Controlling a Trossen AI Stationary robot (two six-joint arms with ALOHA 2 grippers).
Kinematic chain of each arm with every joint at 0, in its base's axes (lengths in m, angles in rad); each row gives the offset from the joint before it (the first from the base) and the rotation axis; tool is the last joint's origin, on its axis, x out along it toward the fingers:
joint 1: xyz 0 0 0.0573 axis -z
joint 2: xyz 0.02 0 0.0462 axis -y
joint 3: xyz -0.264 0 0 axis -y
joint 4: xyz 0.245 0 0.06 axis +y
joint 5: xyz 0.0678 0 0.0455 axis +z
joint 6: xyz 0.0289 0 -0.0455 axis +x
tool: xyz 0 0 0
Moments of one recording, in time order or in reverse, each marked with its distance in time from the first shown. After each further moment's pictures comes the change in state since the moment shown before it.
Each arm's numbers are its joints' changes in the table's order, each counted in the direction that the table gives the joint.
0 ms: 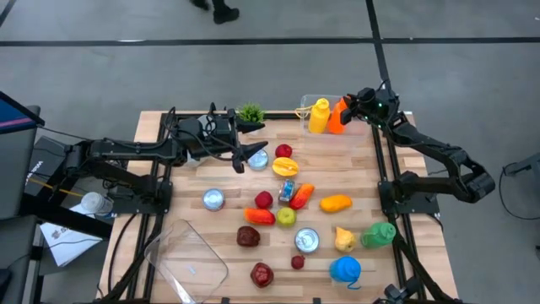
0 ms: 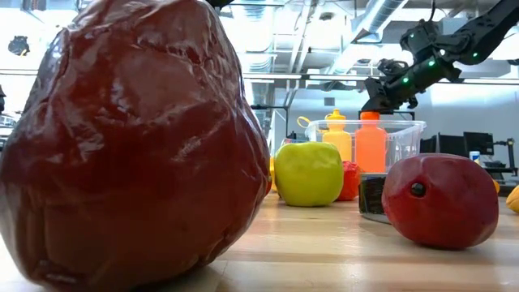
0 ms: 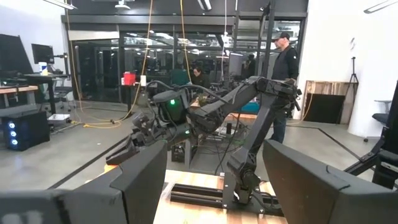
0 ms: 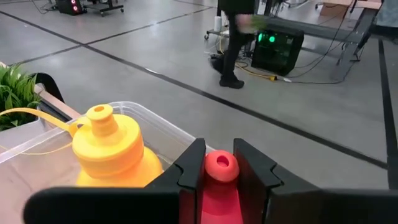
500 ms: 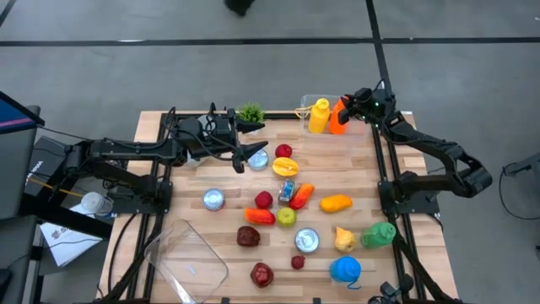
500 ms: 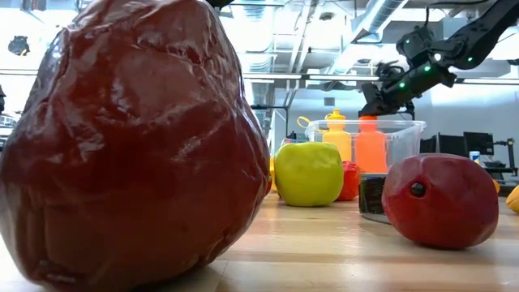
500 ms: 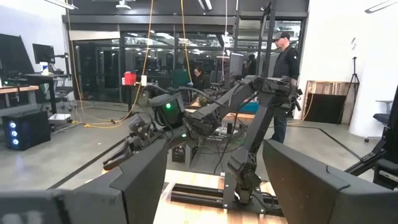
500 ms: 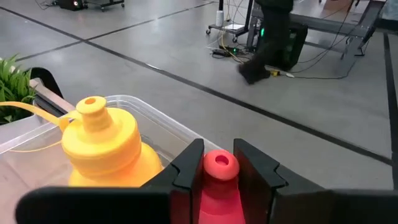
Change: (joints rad) left arm 0.000 0.000 0.000 0.000 0.001 0.000; right arm -0.001 -0.068 0.004 -0.033 0.007 0.005
